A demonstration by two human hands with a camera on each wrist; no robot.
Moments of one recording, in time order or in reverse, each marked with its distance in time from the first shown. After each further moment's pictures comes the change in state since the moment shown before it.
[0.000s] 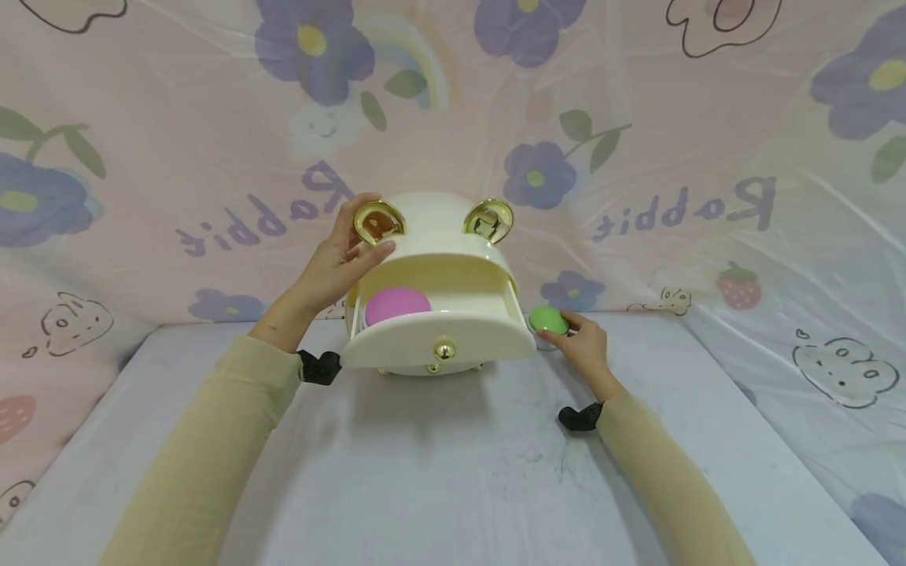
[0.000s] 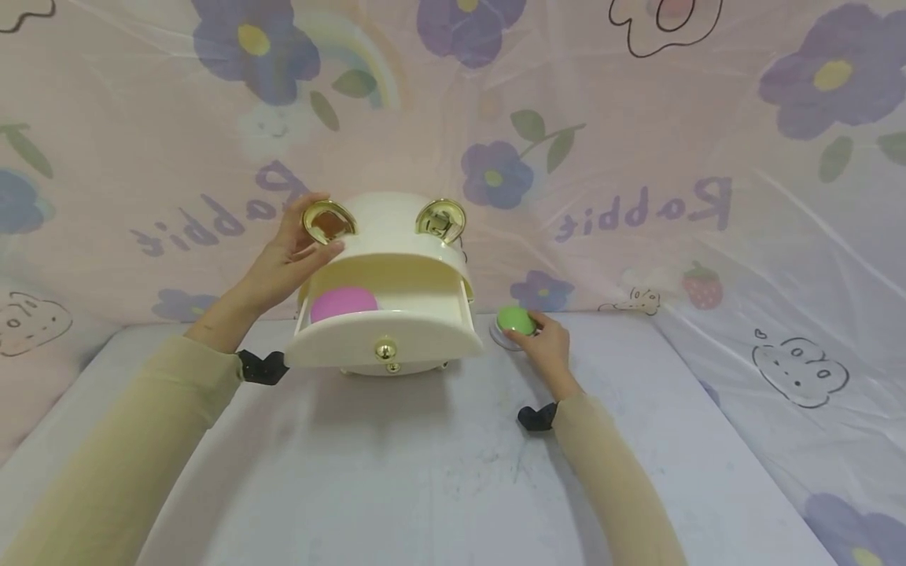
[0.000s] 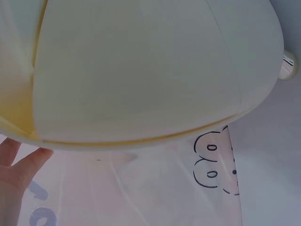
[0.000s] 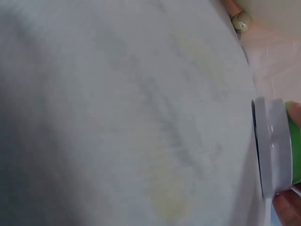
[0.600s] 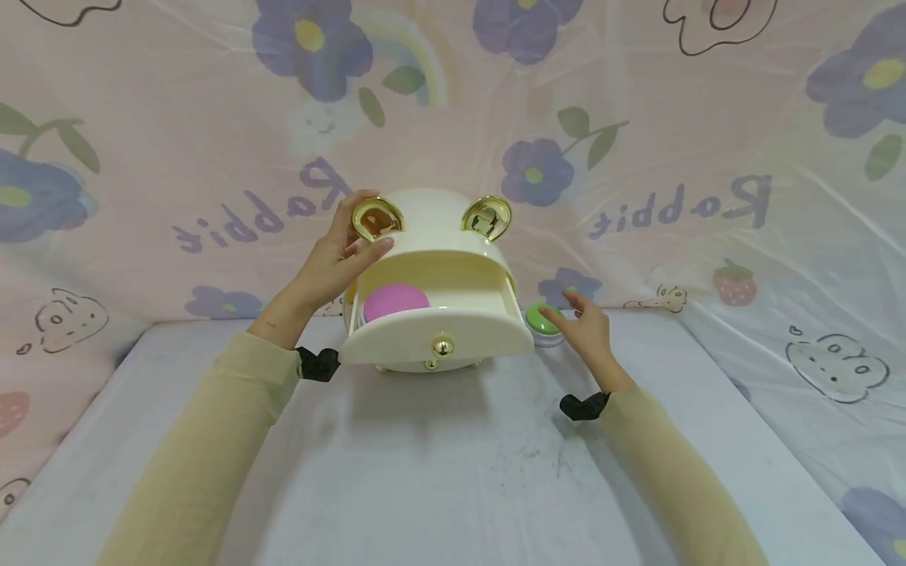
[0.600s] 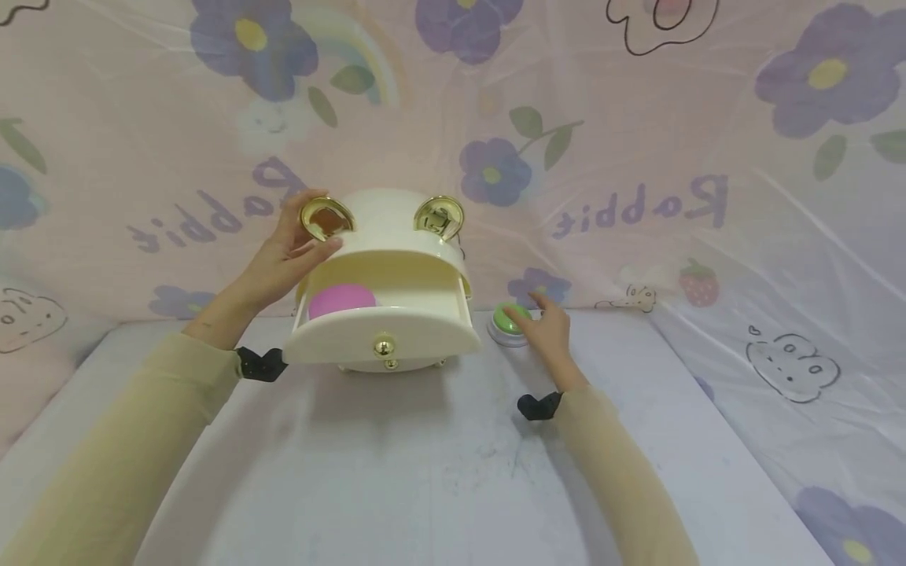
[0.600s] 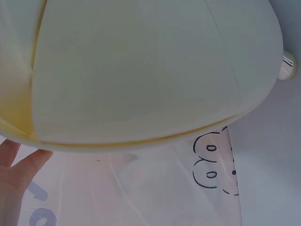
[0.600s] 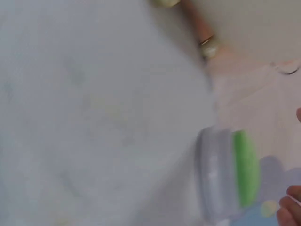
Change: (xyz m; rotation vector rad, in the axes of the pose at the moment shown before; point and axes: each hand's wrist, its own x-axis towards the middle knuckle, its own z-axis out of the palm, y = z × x) left_hand 0.001 -0.001 0.001 -0.013 0.000 0.005; right_hand -0.002 -0.029 -0.023 0.104 0.007 0.007
